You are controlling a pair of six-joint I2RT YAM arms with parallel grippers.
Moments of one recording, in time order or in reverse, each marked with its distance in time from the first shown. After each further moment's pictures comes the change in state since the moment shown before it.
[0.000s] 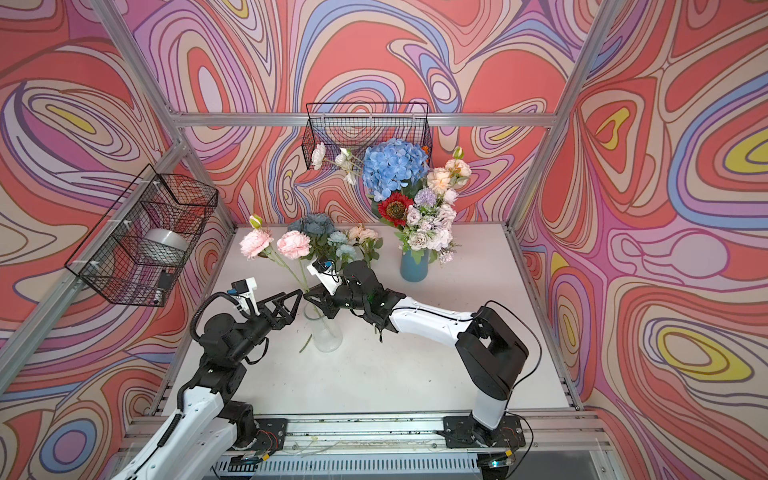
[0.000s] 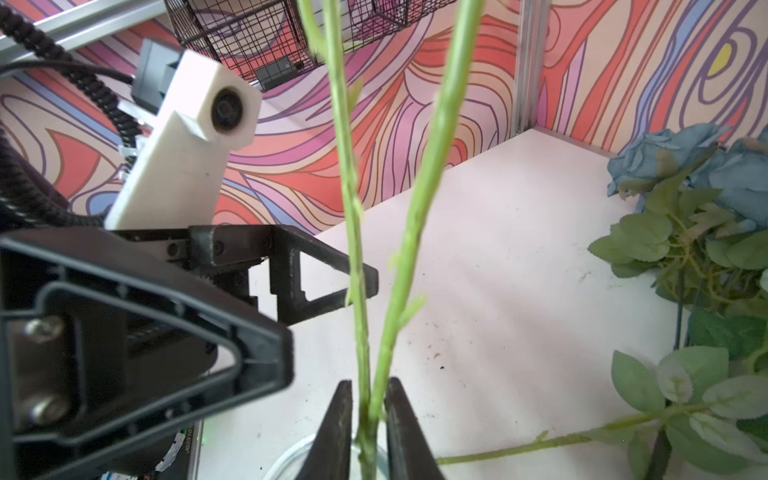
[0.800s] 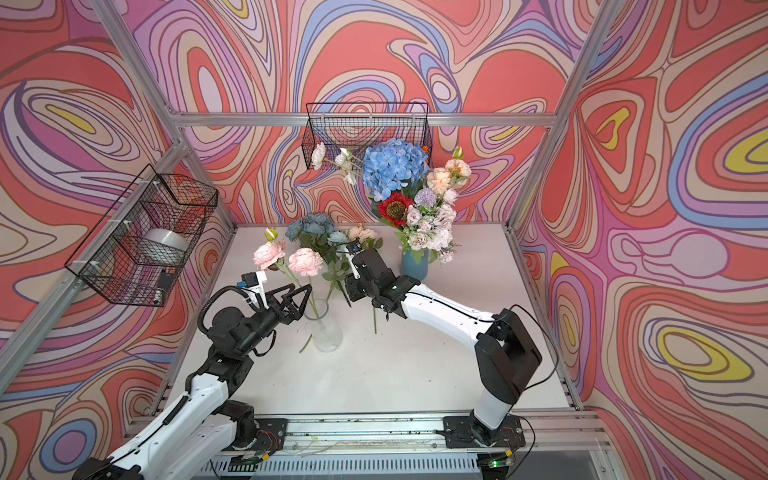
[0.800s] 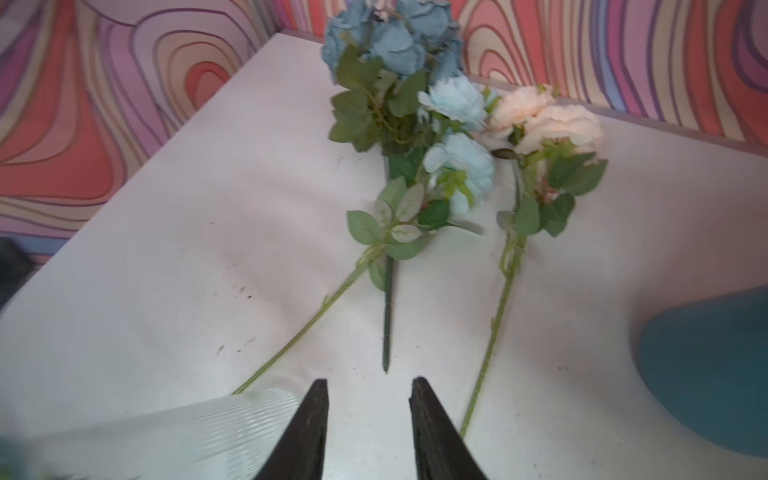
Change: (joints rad) left arm -0.062 0.101 0.029 0.137 -0.018 0.061; right arm -0.106 -0.025 0.097 -0.490 0.519 0.139
